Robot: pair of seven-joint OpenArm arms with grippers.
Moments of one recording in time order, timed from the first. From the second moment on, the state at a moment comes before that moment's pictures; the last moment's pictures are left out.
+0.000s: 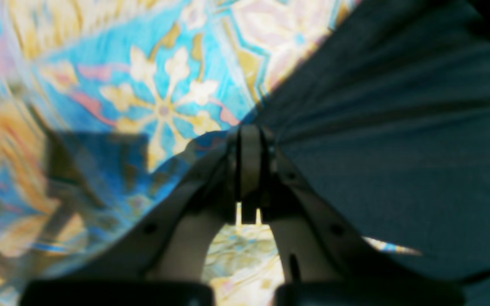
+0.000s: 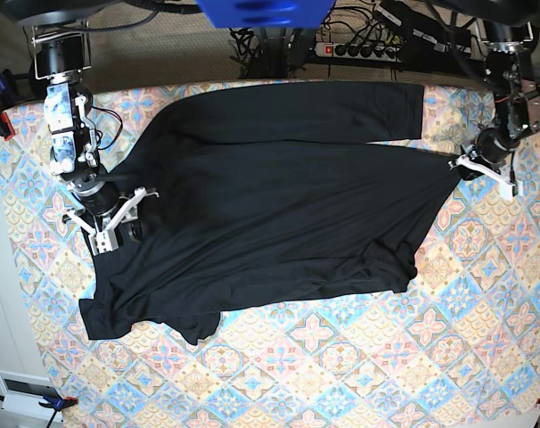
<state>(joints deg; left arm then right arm) 15.5 -30.5 -20.2 85.5 -49.0 -5.4 45.1 -2.7 28.5 -3.4 91.5 21.8 10.1 -28.5</state>
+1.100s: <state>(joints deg) 25.1 -35.9 -31.3 85.7 -49.1 -5.4 45.1 -5.1 19.7 2.9 95.8 22.4 10.1 -41.7</state>
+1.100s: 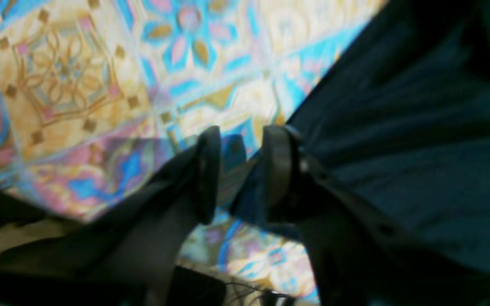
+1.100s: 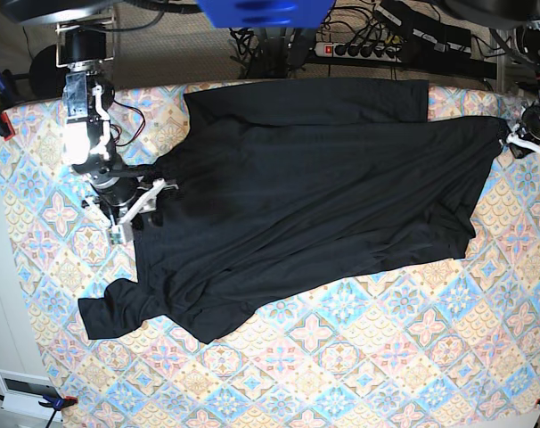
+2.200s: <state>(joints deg) -6.8 -28.8 -12.0 85.4 -35.6 -5.6 51.6 0.8 19.3 4.8 78.8 22.0 9.9 -40.1</state>
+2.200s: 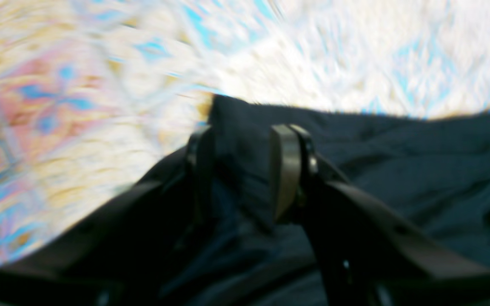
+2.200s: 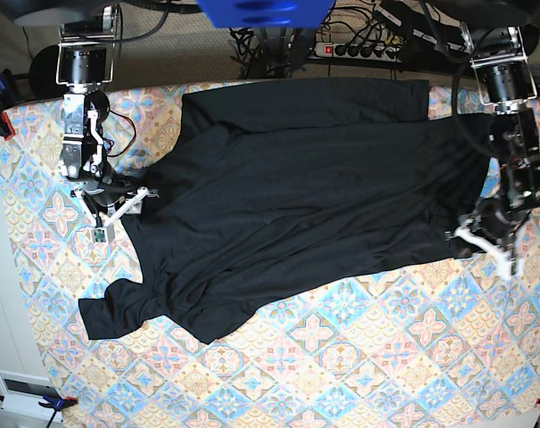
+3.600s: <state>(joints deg) -10.2 -32.2 13.8 72.0 -25.2 -8.4 41.7 -1.1 19.4 4.5 80.1 21.8 9.7 -39.6</state>
